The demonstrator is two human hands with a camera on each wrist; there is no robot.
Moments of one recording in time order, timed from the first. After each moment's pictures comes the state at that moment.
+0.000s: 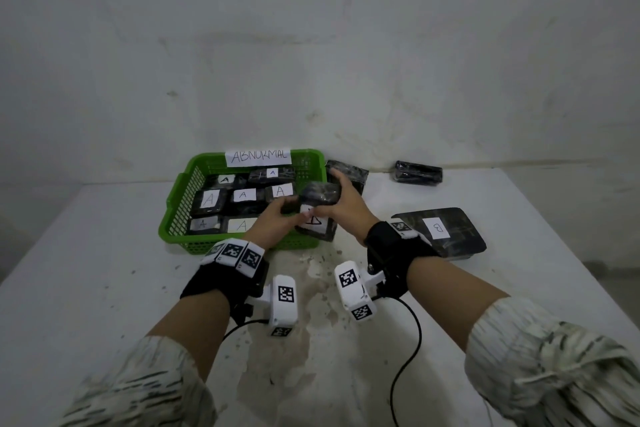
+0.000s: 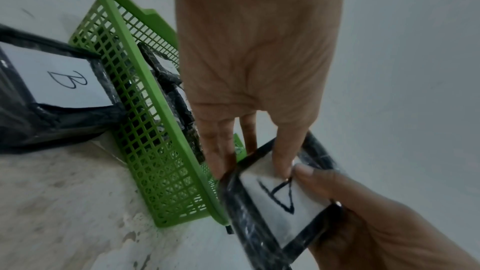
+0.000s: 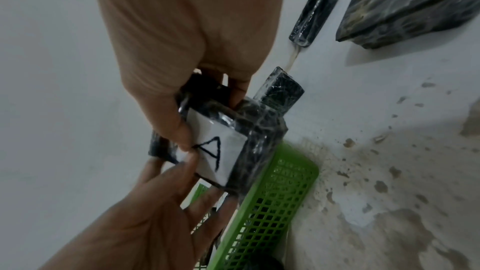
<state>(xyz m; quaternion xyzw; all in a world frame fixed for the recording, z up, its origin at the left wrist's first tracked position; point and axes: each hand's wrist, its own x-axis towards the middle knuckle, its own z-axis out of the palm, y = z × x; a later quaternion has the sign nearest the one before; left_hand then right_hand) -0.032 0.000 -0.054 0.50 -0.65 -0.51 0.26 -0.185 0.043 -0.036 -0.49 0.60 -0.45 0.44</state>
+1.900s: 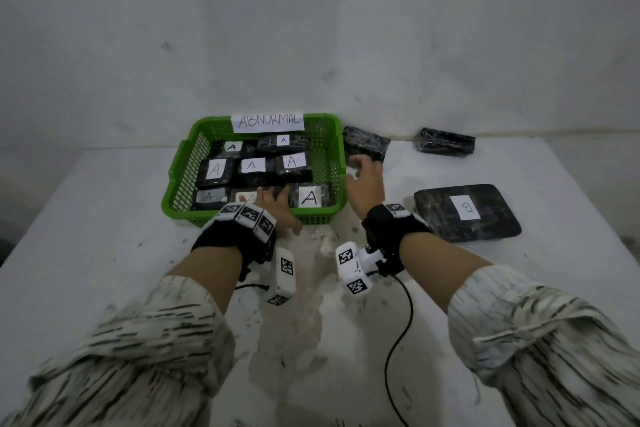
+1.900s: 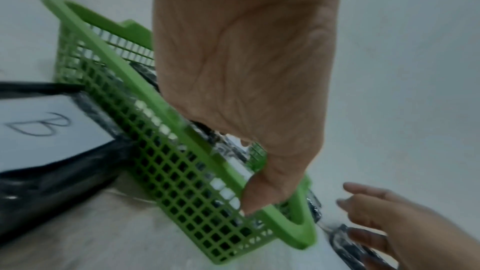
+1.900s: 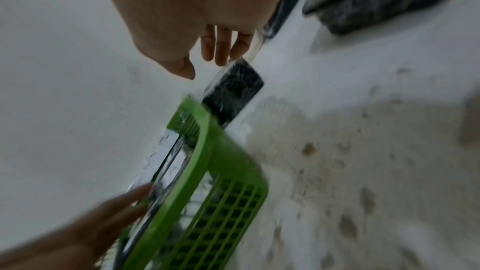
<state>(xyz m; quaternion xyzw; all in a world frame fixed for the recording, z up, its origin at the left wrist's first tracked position) -0.018 -0.031 -0.077 0.59 -0.74 -0.21 -0.22 -0.189 -0.008 -0.100 -0.48 0.74 -0.40 0.24</state>
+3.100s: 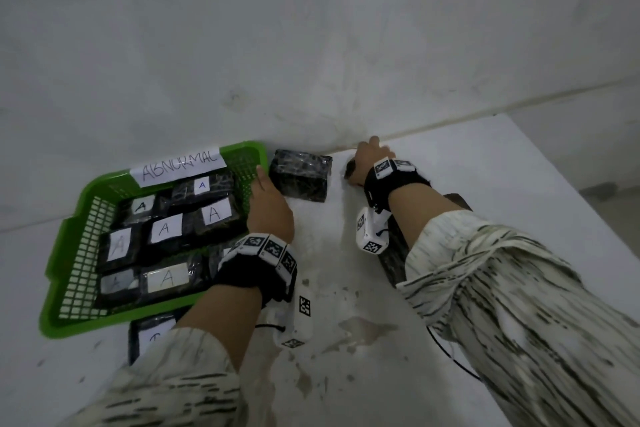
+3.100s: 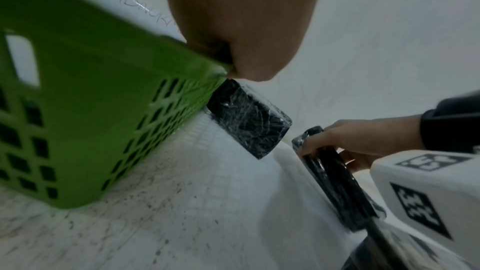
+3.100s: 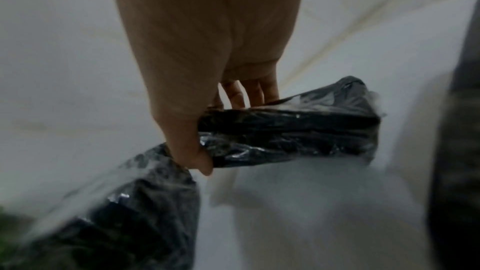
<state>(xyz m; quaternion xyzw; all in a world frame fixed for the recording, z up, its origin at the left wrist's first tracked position) -0.175 -0.092 -0.118 0.66 -0.72 -0.17 0.10 -0.373 -0.109 -0.134 -0.53 0.83 -0.03 0.16</state>
